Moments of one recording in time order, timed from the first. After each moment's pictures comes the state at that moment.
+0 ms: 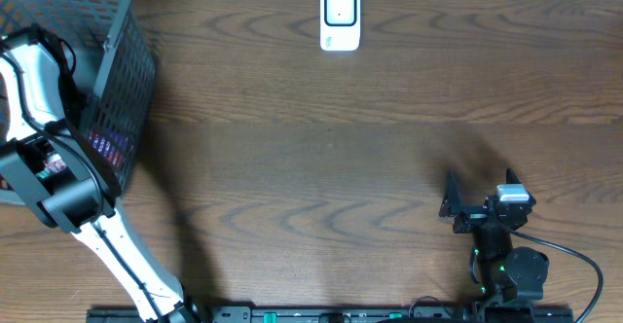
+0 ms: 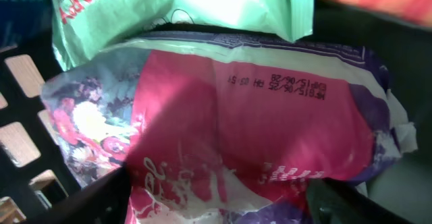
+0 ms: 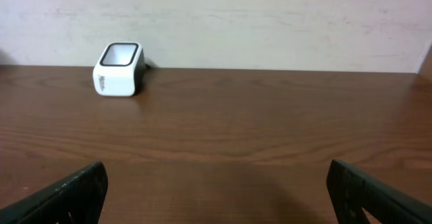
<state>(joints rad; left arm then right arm) 0.49 2.31 2.04 -1.47 -0.24 -0.67 -0.02 0.01 0.01 -0.07 -0.05 0.01</state>
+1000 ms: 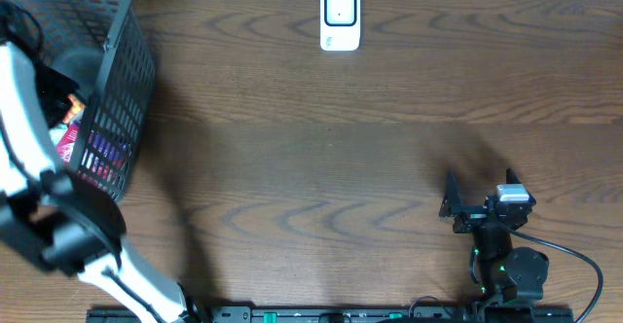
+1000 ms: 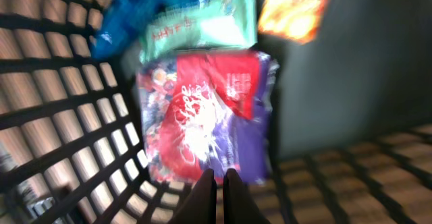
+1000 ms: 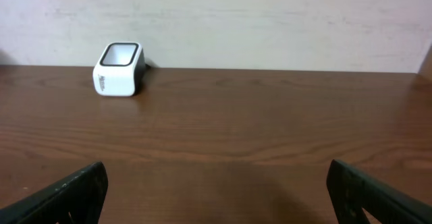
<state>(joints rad) 0.49 1.96 2.02 -1.46 -0.21 -0.61 -0.02 0.01 0.01 -0.07 -0.05 0.01</state>
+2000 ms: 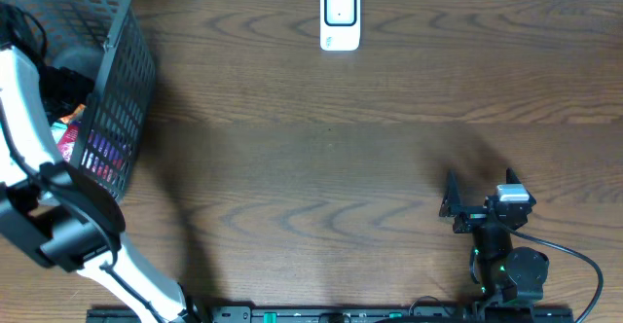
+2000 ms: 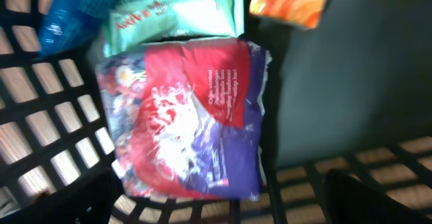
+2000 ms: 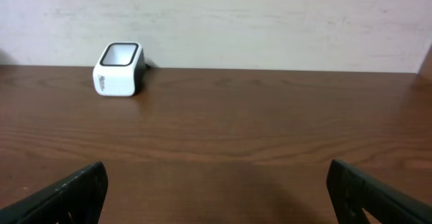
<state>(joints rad) 0.49 2.04 1.96 -1.40 -0.17 -0.60 -0.02 0.01 0.01 -0.07 -0.05 0.01</state>
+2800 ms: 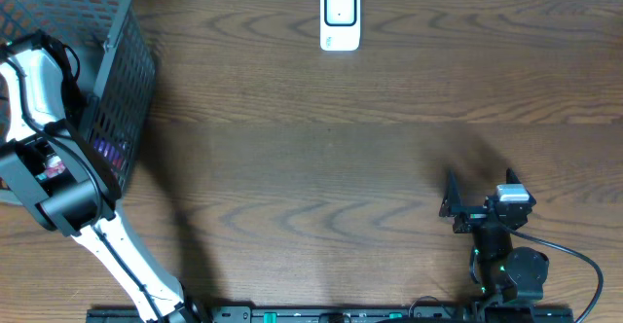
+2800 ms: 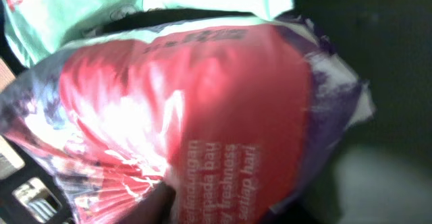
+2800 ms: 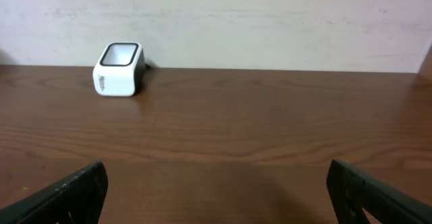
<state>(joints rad) 0.49 2.28 1.96 -1.43 -0.22 -0.59 -0.02 0.01 0.01 -0.07 -0.05 0.01</state>
